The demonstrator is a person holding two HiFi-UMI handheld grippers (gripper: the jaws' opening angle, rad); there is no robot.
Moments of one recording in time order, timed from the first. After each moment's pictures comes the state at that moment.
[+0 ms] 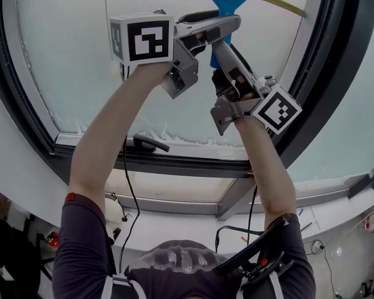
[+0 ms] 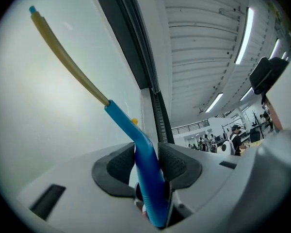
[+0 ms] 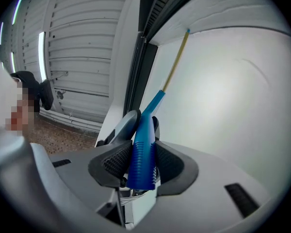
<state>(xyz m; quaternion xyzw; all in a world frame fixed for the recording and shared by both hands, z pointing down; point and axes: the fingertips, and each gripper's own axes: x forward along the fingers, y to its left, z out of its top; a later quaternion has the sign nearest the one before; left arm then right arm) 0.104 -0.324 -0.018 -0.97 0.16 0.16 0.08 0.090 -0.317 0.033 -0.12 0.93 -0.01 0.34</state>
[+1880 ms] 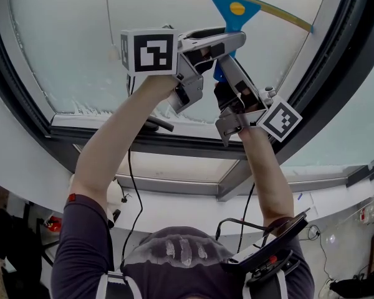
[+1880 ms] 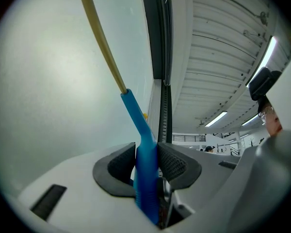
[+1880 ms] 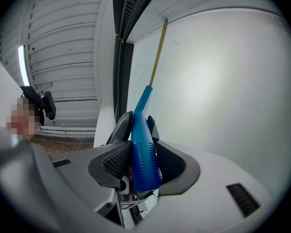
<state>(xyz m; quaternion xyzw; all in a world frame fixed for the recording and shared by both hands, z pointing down) 0.102 -0.338 0.065 -0.98 0.12 0.17 -0.07 0.086 -0.330 0.112 -0.12 0.93 -0.12 0.33</state>
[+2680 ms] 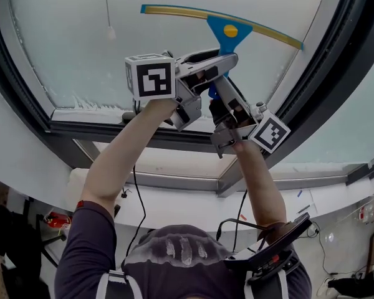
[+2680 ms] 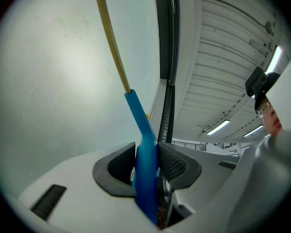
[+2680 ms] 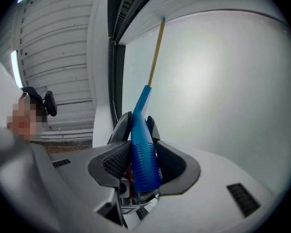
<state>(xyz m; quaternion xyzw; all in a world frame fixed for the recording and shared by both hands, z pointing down) 0.096 -0.336 0.132 -0.97 0.13 0.20 -0.11 0.084 -0.323 0.180 -0.13 0.92 -0.17 0.32</state>
